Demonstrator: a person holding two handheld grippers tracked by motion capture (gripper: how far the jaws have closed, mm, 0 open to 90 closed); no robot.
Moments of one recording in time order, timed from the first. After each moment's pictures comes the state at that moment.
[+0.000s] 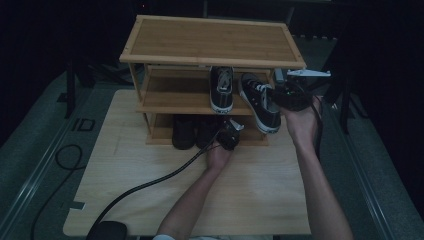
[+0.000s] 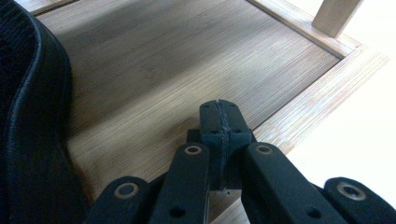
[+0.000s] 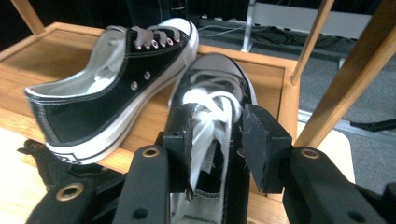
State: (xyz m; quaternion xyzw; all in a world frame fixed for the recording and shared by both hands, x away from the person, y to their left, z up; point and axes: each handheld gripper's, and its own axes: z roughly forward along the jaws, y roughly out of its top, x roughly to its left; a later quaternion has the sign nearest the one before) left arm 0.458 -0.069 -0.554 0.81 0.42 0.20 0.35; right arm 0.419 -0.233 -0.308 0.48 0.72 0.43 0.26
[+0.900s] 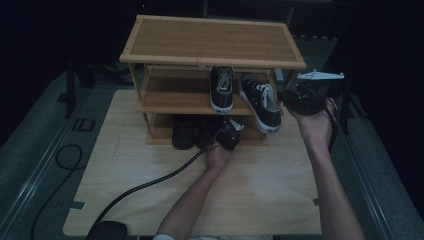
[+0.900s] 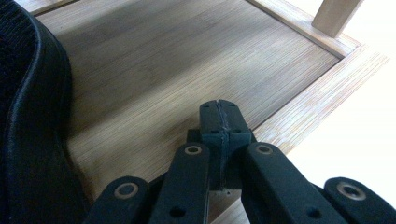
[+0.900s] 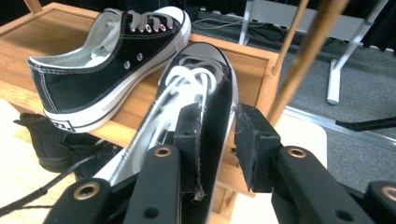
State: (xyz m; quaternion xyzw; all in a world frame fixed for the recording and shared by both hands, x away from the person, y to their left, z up) left arm 0.458 -0.069 -0.554 0.81 0.42 0.19 0.36; right arm 0.400 -0.257 -0.299 0.47 0.74 0.40 0.27
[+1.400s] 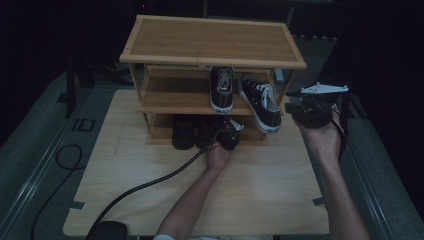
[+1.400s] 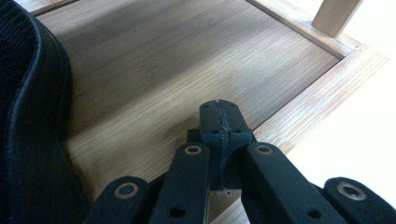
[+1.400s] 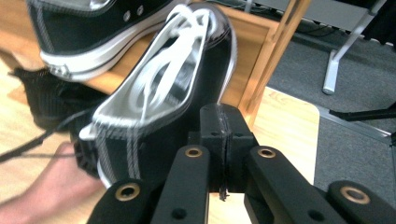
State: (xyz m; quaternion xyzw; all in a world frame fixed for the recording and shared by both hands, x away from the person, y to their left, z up) left arm 0.458 -0.069 -0.554 0.81 0.42 0.19 0.36; right arm 0.374 -0.269 -0.316 0.45 0.77 0.37 0.27
